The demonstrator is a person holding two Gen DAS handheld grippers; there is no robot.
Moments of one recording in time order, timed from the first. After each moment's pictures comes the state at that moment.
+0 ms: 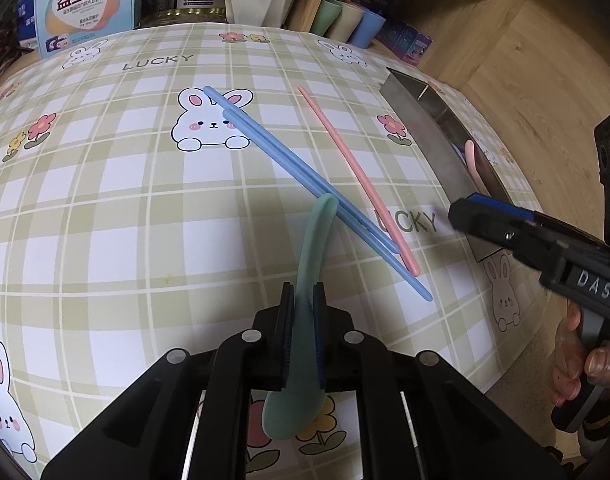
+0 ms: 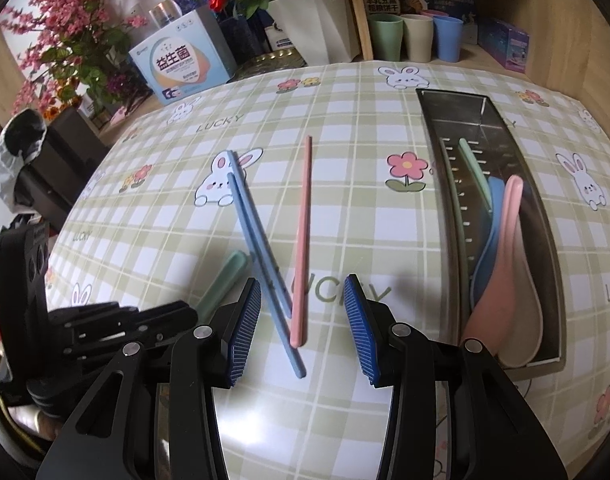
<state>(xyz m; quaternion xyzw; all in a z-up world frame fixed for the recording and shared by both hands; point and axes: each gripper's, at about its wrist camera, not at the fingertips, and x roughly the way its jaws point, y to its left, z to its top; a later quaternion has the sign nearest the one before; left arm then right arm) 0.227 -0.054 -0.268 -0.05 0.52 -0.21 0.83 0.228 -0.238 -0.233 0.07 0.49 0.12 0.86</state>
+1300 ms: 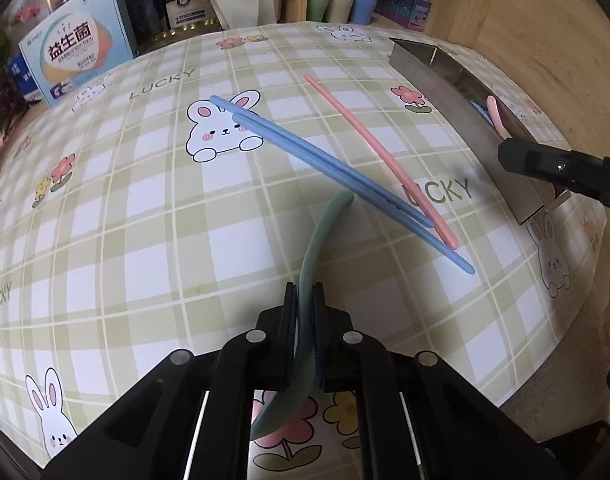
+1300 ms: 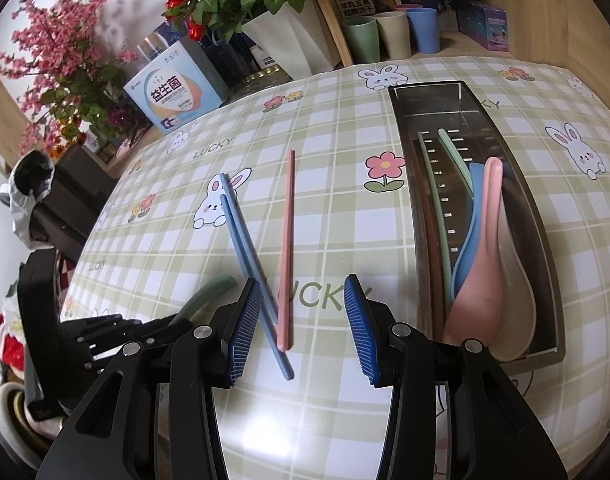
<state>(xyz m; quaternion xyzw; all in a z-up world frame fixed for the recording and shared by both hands) 0.225 -0.068 -0.268 0.07 0.51 -0.17 0.84 0.225 -0.271 -0.232 0.14 0.47 0.12 0.86</state>
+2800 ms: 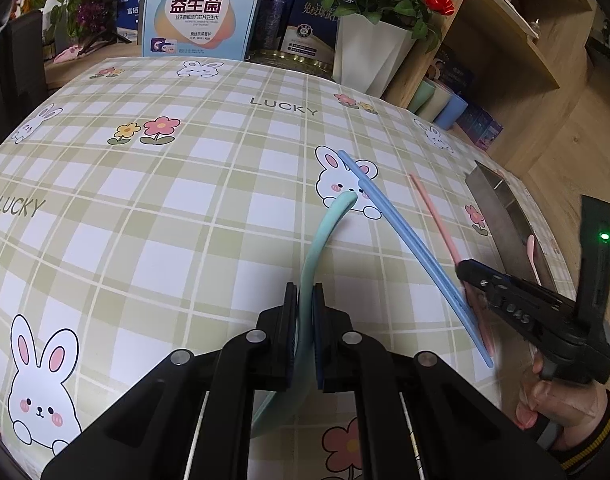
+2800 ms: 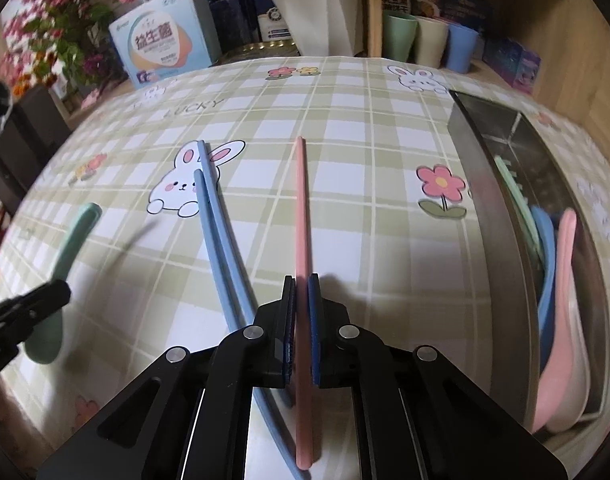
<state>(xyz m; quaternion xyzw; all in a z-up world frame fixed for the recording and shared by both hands) 0.230 0.024 -0.262 -0.12 0.44 -0.08 0.89 0.272 -0.201 -0.277 0.04 0.47 0.08 0.88</state>
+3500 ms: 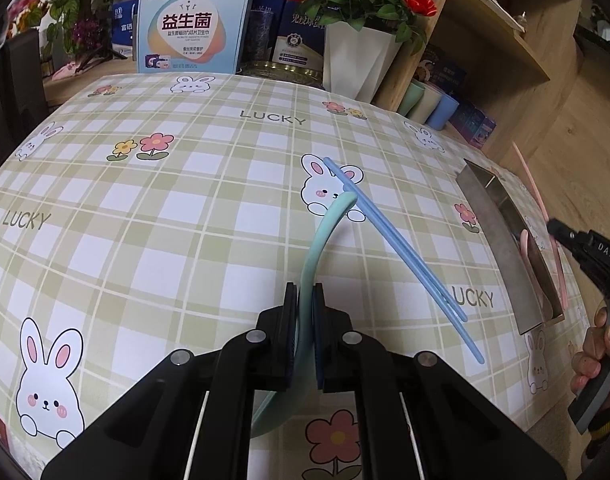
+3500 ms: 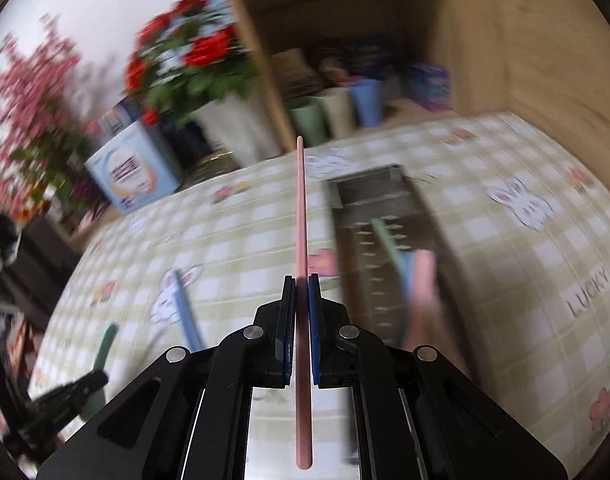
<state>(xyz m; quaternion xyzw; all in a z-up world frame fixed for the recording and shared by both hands) 0.221 0.013 -0.249 -0.11 0.43 -0.08 0.89 0.241 -0.324 -0.209 0.18 0.36 0.00 0.92</state>
